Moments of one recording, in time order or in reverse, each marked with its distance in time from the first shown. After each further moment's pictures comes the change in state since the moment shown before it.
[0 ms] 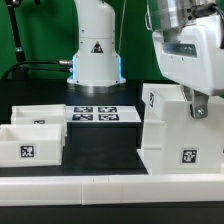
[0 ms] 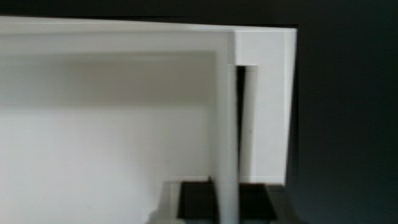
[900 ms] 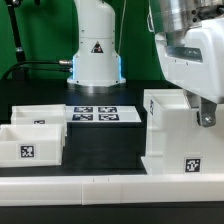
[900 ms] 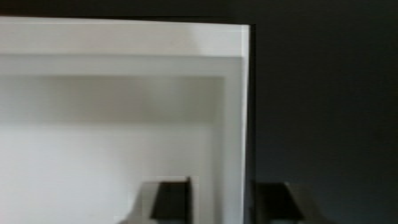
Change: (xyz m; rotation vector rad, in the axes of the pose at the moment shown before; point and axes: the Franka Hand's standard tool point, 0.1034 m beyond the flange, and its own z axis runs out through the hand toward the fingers) arm 0.002 -0.020 0.003 -0.006 -0.007 0.005
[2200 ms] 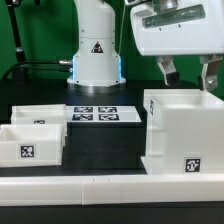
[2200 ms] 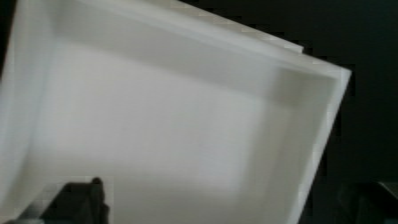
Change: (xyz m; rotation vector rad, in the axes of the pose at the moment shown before) arm -0.001 0.033 -0.041 -0.001 -0.005 -0.311
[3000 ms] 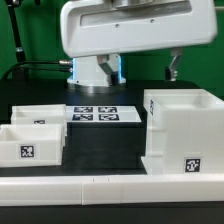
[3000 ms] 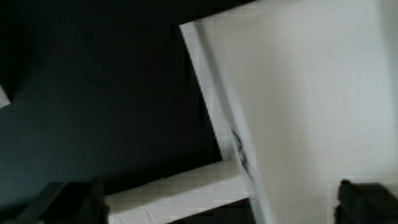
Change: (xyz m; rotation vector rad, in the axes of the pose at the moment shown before) arm 0.063 0.054 -0.018 -0.104 -0.011 -1.093
